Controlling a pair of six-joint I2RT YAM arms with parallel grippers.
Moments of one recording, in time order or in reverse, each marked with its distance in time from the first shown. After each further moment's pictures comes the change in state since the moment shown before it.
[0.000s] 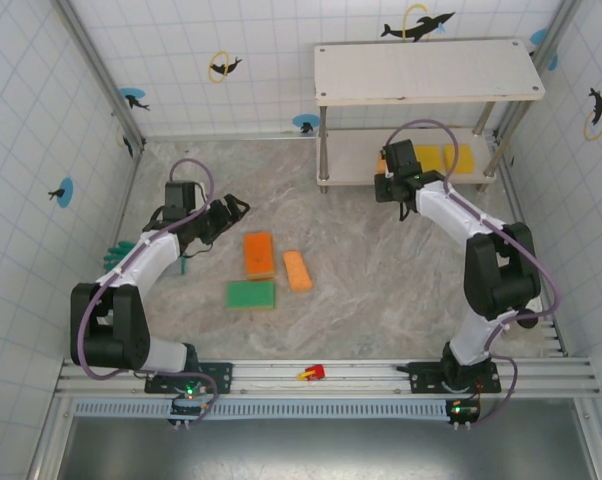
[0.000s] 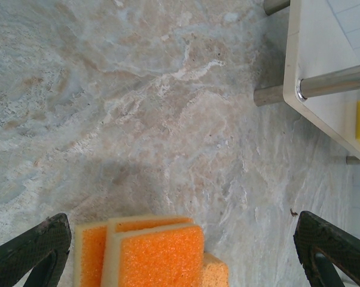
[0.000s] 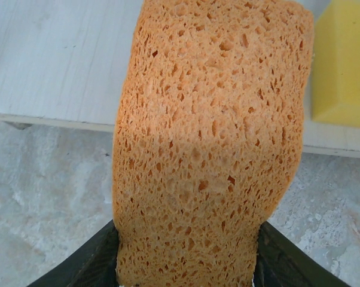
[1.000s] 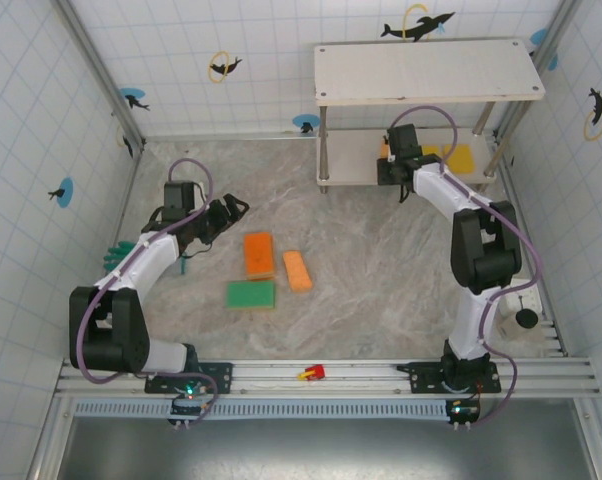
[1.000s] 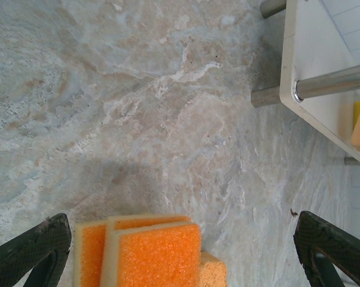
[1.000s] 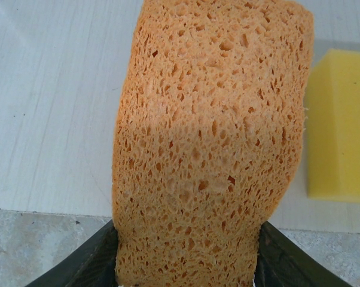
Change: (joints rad) left arm 0.000 -0.020 -0.004 -0.007 -0.005 0.000; right arm -0.067 0.198 0.203 0.013 -0.029 -0.016
